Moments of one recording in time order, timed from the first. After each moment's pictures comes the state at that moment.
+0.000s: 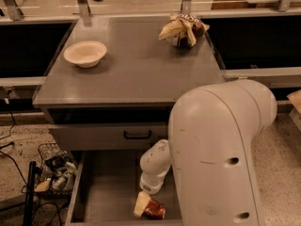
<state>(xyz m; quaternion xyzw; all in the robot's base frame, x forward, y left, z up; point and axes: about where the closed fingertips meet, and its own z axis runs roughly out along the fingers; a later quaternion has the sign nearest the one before) 0.459 0.010 0.381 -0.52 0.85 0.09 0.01</state>
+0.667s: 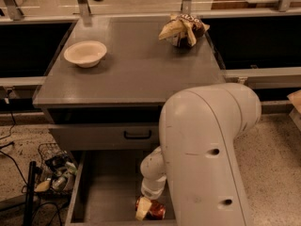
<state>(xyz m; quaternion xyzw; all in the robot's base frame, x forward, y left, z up) 0.443 0.003 0.349 -0.51 0.85 0.09 -0.02</state>
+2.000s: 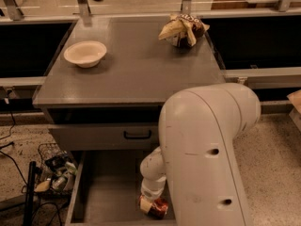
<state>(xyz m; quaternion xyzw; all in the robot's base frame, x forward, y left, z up) 0.443 0.003 0.348 -0.51 0.85 0.09 -0.02</state>
